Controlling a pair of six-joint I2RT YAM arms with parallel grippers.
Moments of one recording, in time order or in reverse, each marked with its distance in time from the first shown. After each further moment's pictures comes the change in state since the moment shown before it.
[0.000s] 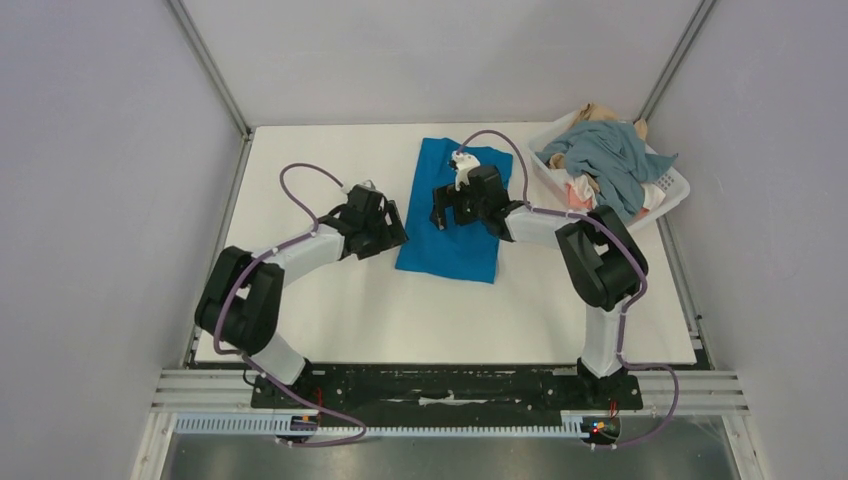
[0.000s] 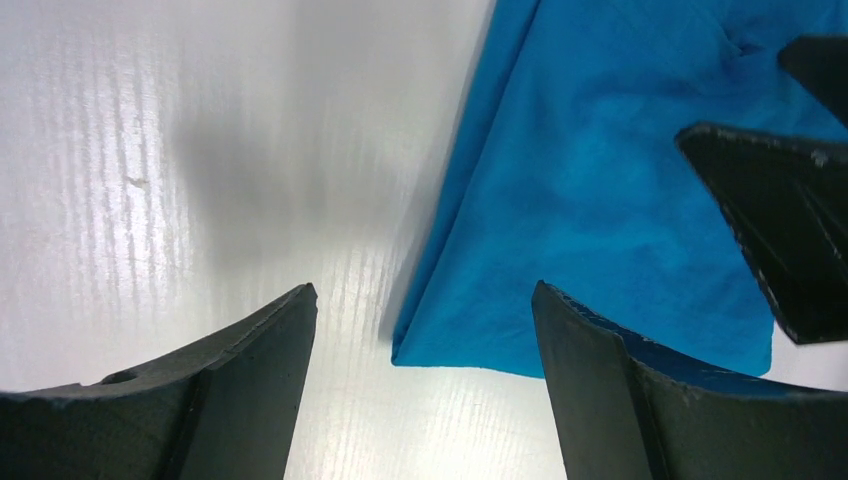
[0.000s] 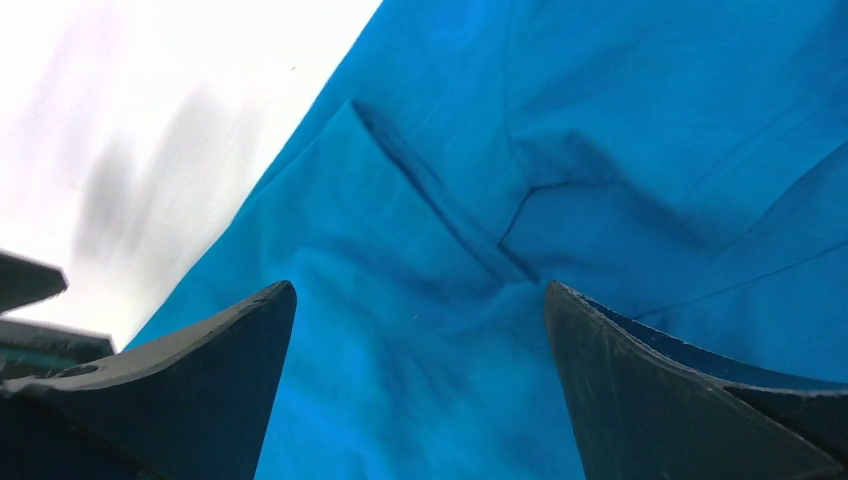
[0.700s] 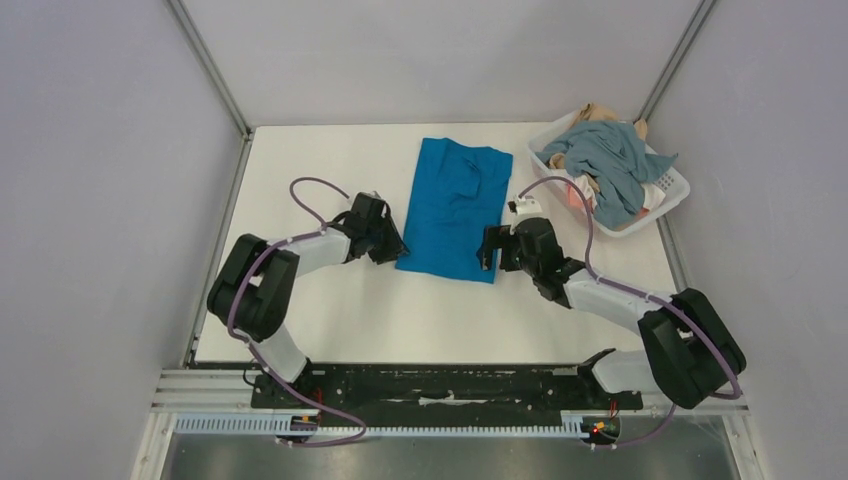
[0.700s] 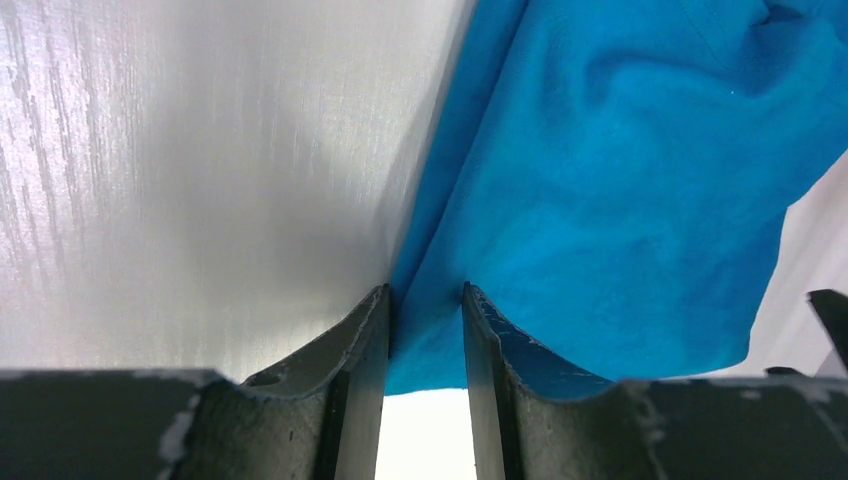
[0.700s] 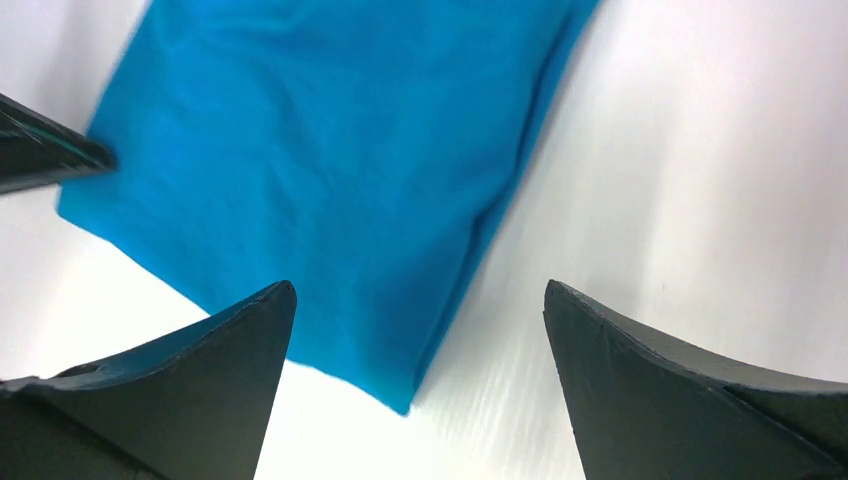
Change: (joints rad) left arm 0.003 0.110 -0.037 0.116 0.154 -0.078; right arm -0.003 -0.592 -0.572 0.014 0.256 0.143
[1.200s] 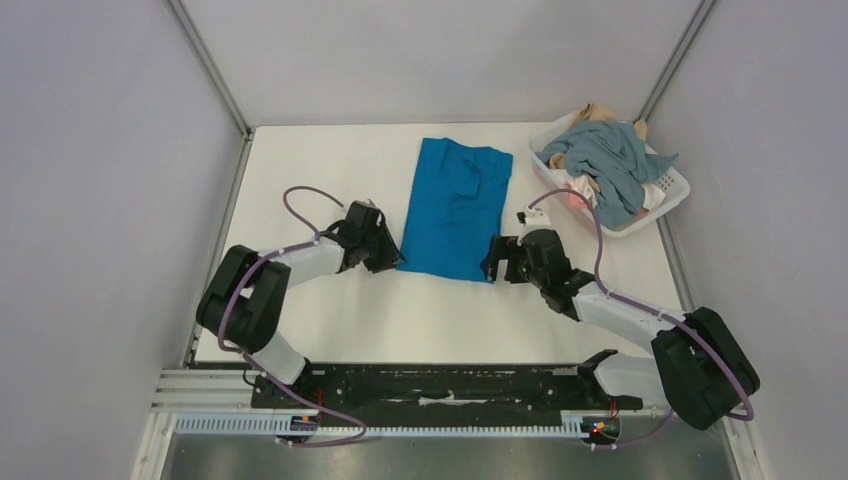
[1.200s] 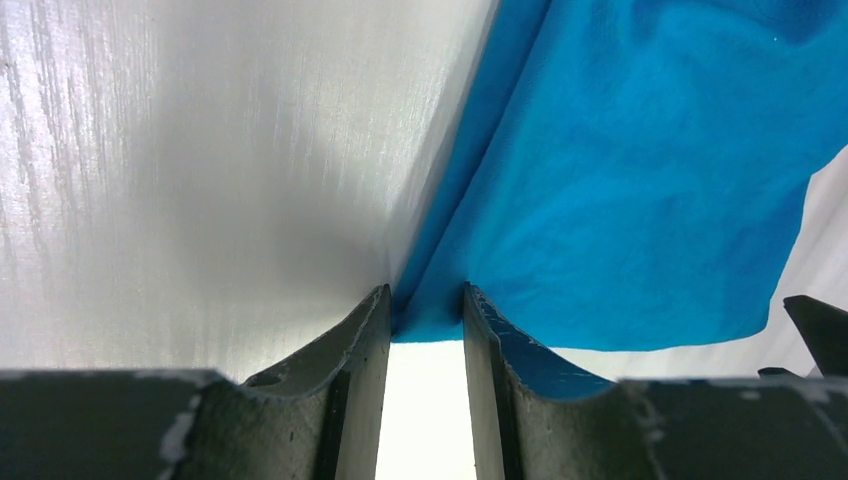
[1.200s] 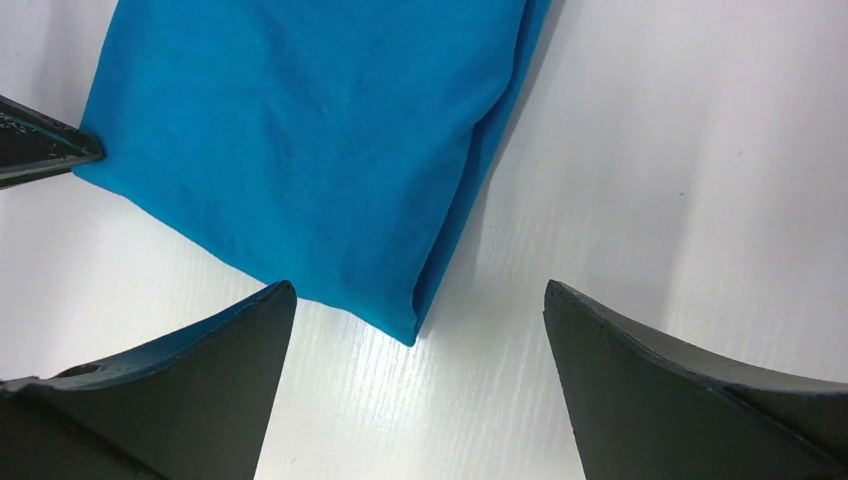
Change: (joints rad) left arm 0.000 -0.086 -0.098 0.010 -0.001 -0.023; right arm 0.000 -0.121 -0.111 -0.076 -0.023 0.098
